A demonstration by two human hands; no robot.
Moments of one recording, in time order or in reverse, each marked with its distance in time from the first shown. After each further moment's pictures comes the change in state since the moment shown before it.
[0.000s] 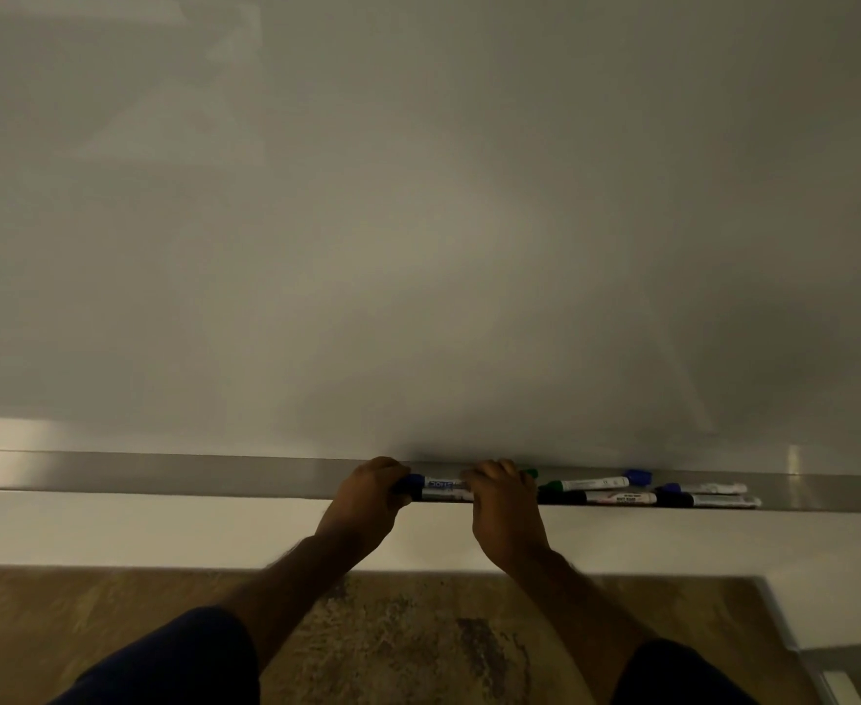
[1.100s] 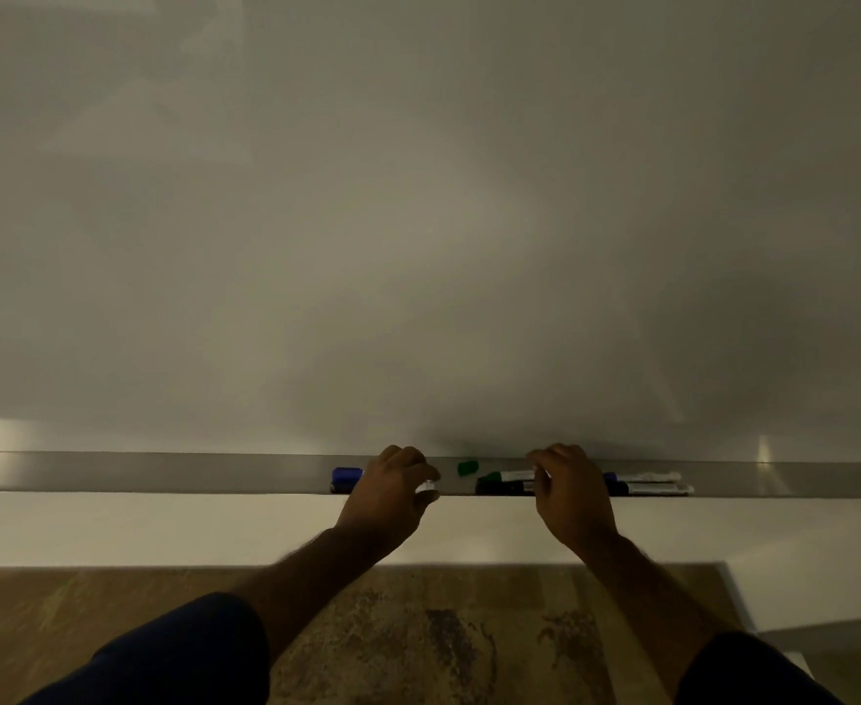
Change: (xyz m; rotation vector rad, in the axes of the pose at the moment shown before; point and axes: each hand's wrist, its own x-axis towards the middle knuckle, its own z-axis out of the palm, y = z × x) left_hand 0.015 0.093 0.041 0.057 0.035 0.202; right_hand -0.026 0.137 -0.069 0.118 0.173 0.059
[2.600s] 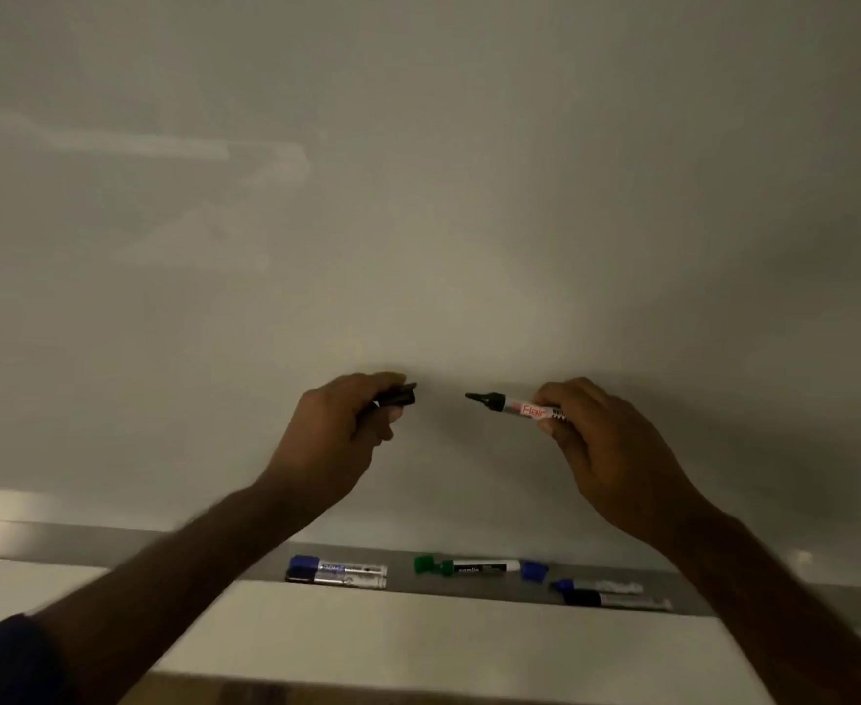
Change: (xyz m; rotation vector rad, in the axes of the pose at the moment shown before) left_hand 0.059 0.136 -0.181 -0.208 0.423 0.011; right_hand 0.044 -0.042 -0.234 0.048 0.260 -0.574
